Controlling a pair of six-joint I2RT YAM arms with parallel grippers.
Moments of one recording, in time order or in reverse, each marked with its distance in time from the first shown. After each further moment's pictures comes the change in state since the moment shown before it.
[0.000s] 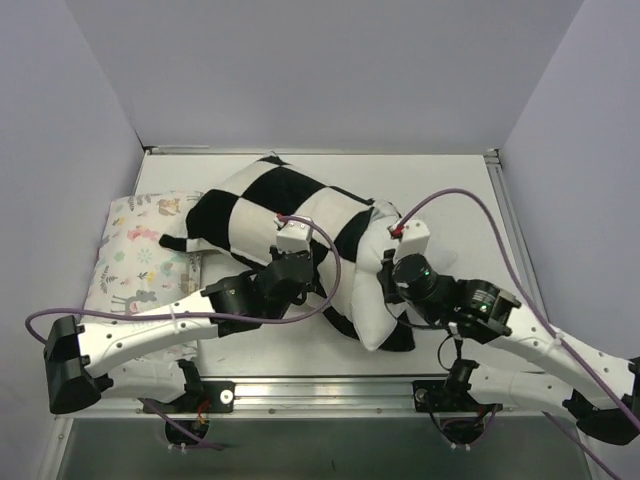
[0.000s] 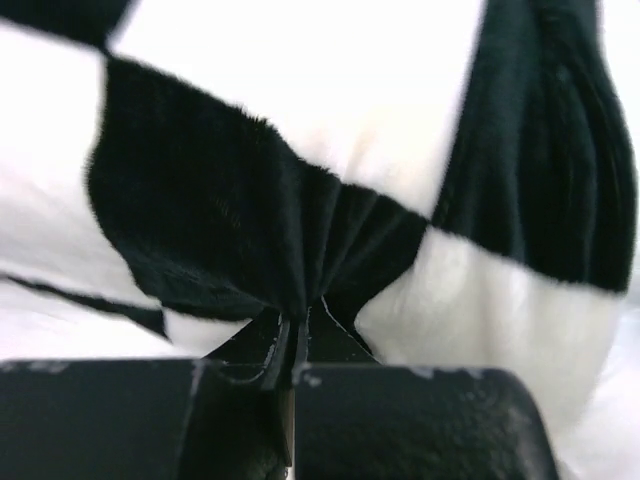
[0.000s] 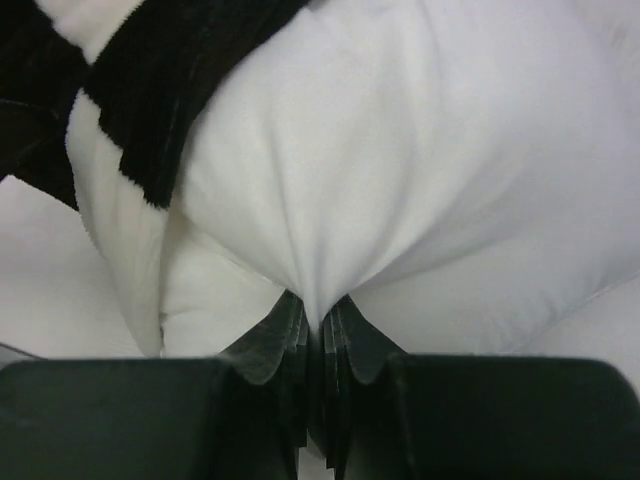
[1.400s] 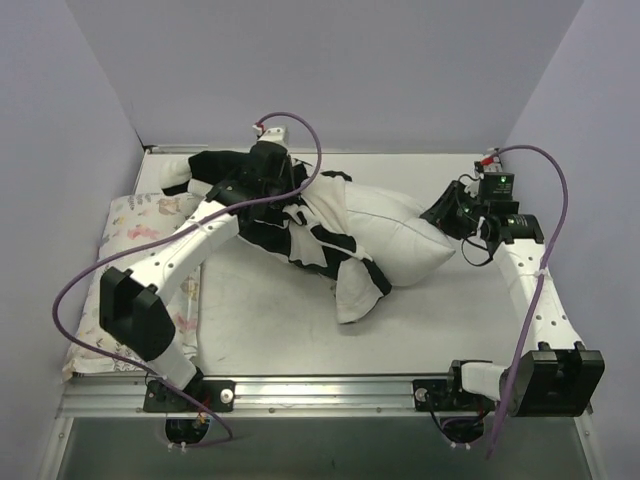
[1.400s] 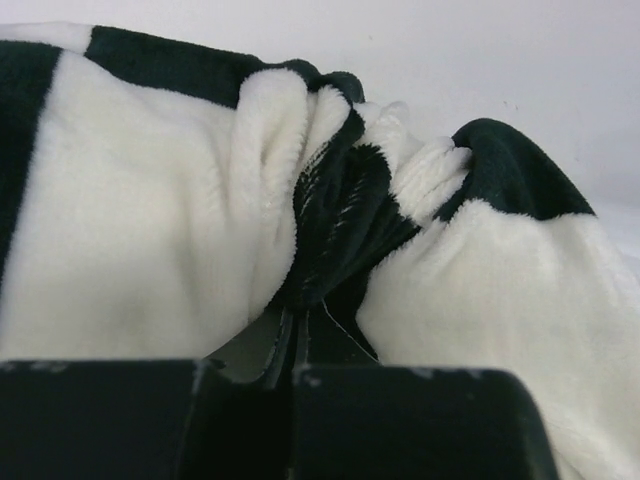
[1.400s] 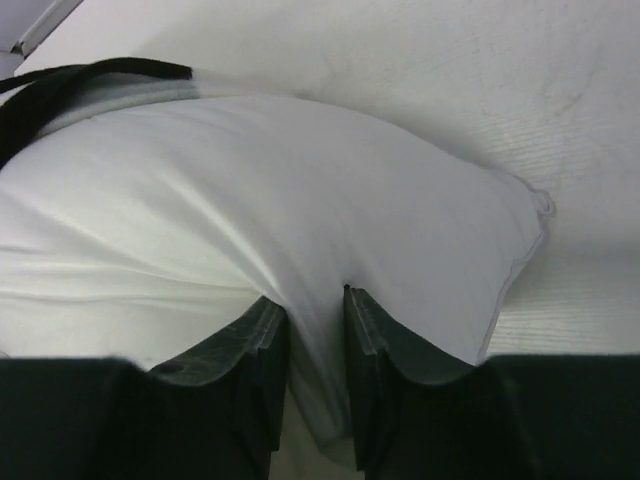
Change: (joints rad) left arm 0.572 0.362 0.541 -0.183 0.463 0.126; right arm -1.074 0.303 0.191 0.111 -0.912 0.015
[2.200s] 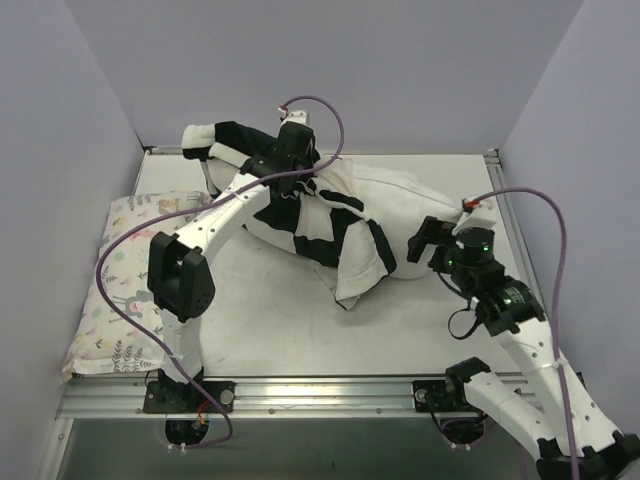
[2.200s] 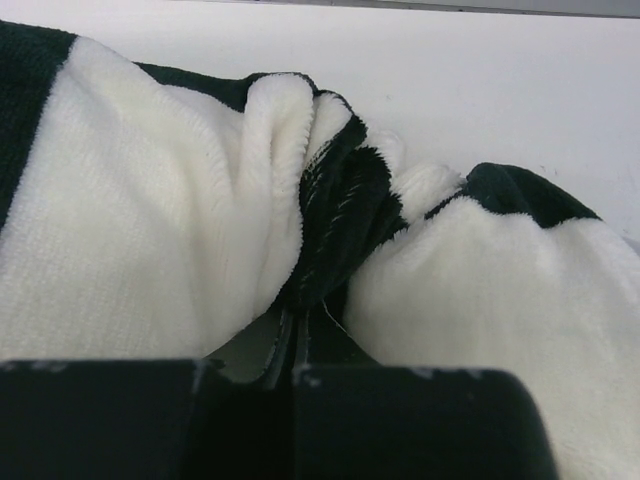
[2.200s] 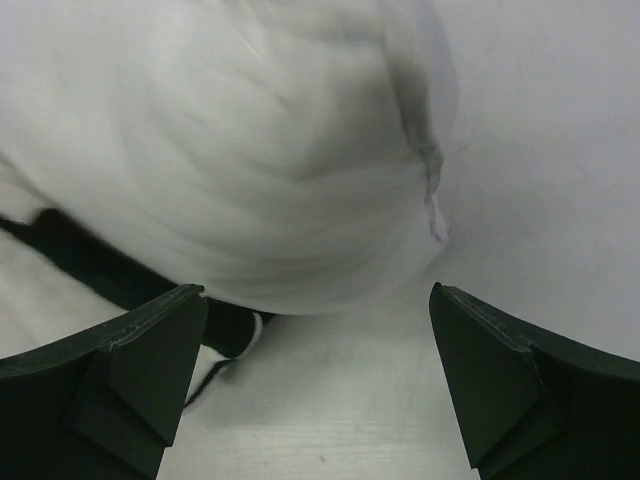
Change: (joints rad) left arm -0.019 0.417 0.438 -0.085 -0.089 0.027; right arm 0.406 -0.451 -0.171 0.039 0.605 -0.109
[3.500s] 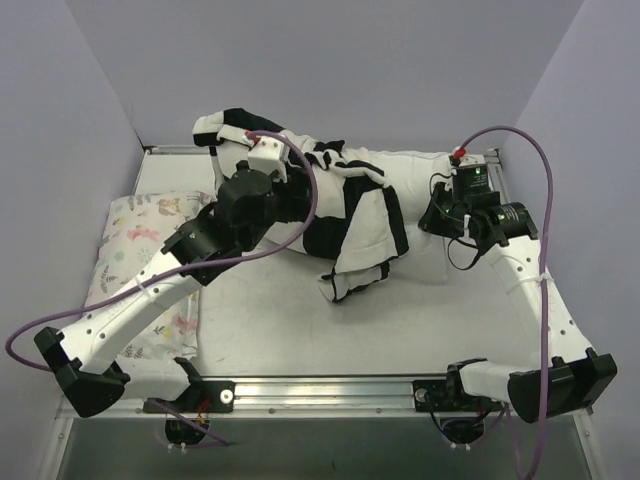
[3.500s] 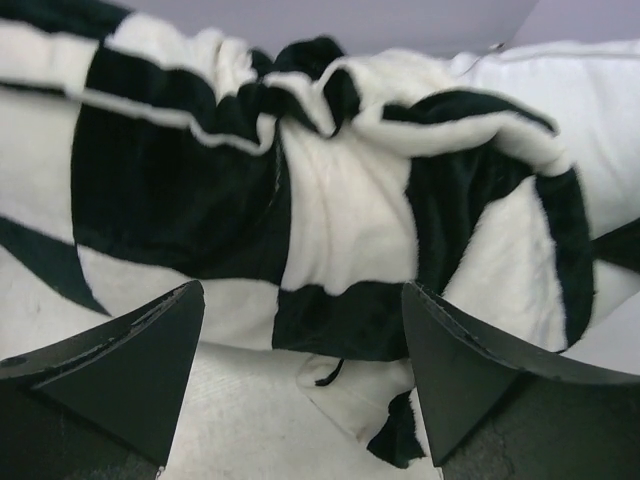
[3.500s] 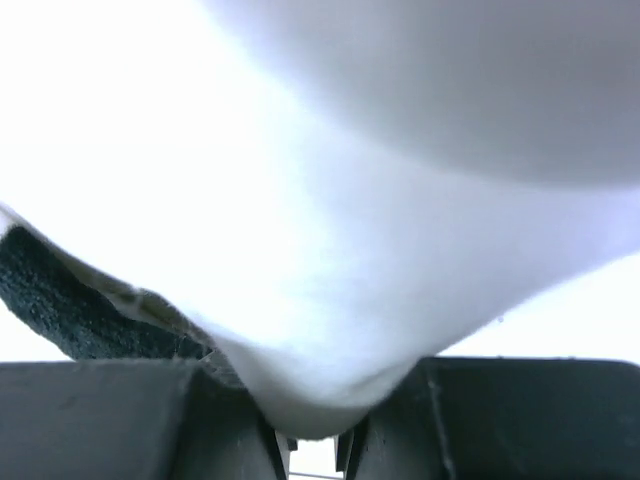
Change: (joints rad) left arm -0.274 -0.691 -0.402 0.082 -0.154 0.130; right arm -0.152 0.473 0.416 -0.305 -0.239 -0.028
